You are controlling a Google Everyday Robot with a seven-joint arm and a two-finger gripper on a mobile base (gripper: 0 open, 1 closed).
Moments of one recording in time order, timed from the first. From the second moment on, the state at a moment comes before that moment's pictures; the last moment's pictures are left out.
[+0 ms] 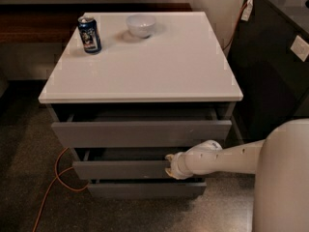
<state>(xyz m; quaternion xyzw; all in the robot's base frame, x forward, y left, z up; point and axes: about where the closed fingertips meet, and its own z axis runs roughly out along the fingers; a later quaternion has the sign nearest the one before) 0.564 -0.085 0.421 -0.66 0.71 0.03 0.25</state>
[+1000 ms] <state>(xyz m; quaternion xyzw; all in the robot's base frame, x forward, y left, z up) 0.547 -0.076 0.419 -0.65 0.72 0.06 0.24</state>
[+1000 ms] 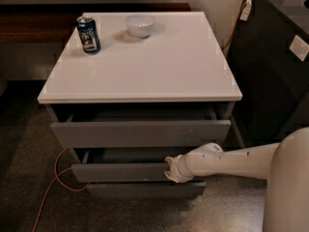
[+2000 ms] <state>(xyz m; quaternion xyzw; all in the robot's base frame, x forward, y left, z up) 0.547 -0.076 0.420 -0.65 0.72 0.06 0.24</state>
